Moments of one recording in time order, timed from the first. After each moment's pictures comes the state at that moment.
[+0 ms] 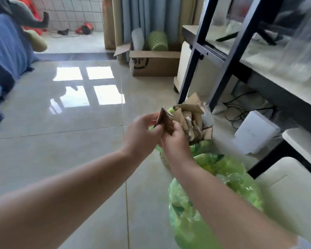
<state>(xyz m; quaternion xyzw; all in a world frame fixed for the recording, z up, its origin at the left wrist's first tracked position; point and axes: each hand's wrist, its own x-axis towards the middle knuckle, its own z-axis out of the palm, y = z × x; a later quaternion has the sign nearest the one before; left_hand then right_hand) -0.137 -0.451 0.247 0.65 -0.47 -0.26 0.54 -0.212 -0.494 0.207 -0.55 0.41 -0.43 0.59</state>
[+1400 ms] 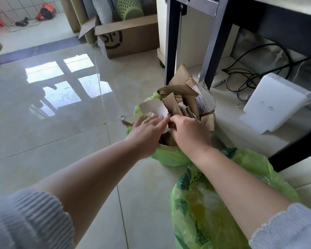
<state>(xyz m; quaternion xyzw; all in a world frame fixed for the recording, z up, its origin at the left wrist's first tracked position) -0.117 -0.613 0.117 0.64 -0.77 -0.03 -0.03 -0.262 -0.641 0.107 -0.82 0.52 -0.22 0.10</state>
